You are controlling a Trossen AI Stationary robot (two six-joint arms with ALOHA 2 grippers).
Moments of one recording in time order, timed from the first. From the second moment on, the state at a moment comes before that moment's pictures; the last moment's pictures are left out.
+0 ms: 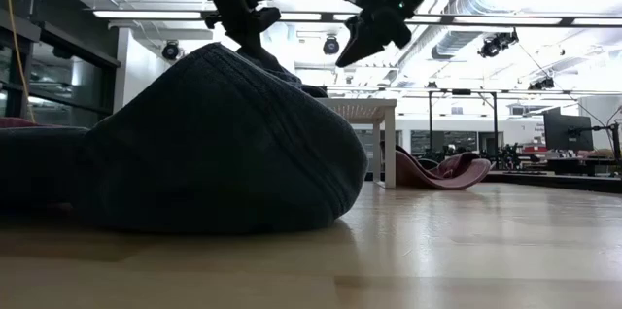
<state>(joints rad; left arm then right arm) 0.45 1.46 1.36 -0.59 -0.53 -0.05 -0.42 1.59 1.34 -0.49 -0.15 -0.65</state>
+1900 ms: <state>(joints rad) 0.45 1.46 1.36 -0.54 -0.57 -0.06 -0.16 1.76 1.34 -0.29 0.28 -0.68</state>
